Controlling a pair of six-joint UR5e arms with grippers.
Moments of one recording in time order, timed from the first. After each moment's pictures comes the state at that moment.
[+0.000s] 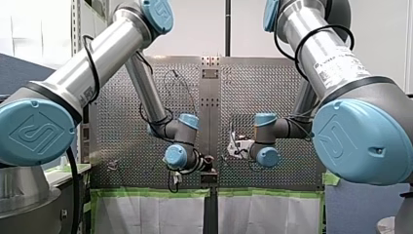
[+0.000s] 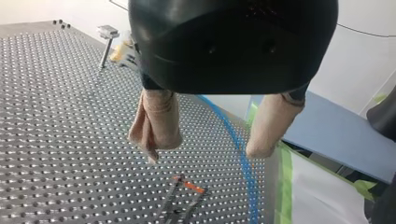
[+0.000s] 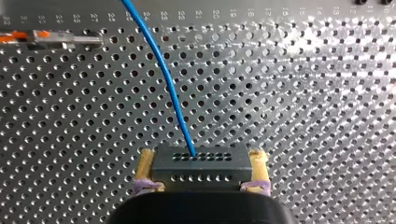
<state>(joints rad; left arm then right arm) -0.64 -2.30 -1.93 -2.36 -1.72 -2.00 2.07 -0.87 1.90 -1.08 1.50 1.61</state>
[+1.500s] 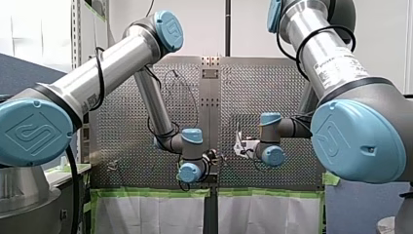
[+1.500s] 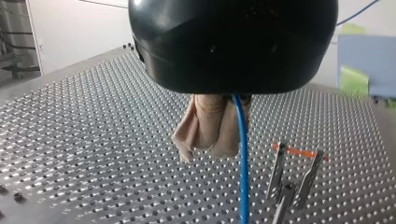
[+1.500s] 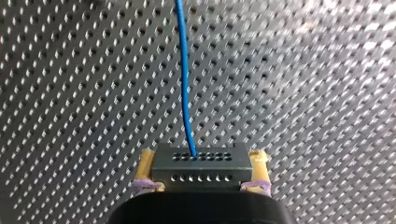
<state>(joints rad) -0.66 -2.42 -1.84 -1.95 -1.89 -1.92 2.02 -0.86 1.90 -1.05 1.52 1.63</state>
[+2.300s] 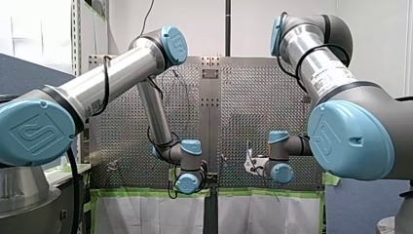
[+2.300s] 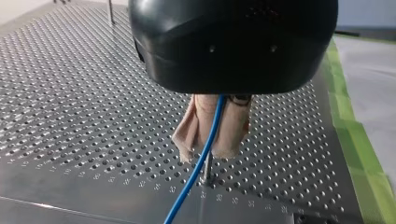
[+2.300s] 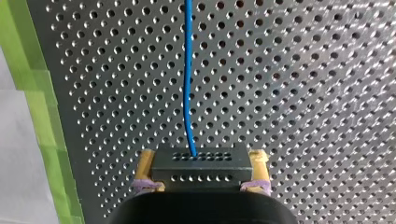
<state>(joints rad) -0.64 -2.52 -1.81 -1.97 -2.03 -1.73 1.94 -0.70 1.85 -1.07 1.52 1.64</state>
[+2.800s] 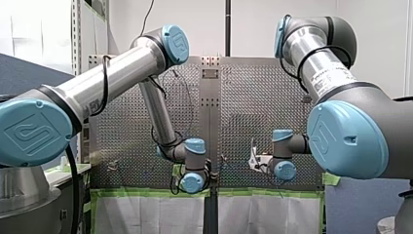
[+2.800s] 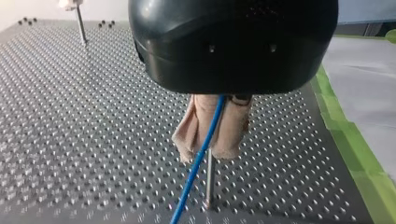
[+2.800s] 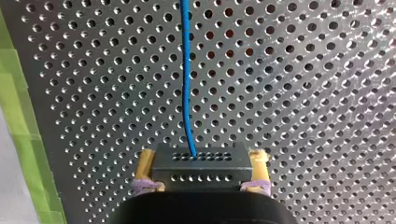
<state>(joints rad) -0.67 -2.52 -1.76 -1.99 -2.02 -1.60 1.90 -0.70 1.80 -1.04 1.50 1.65</state>
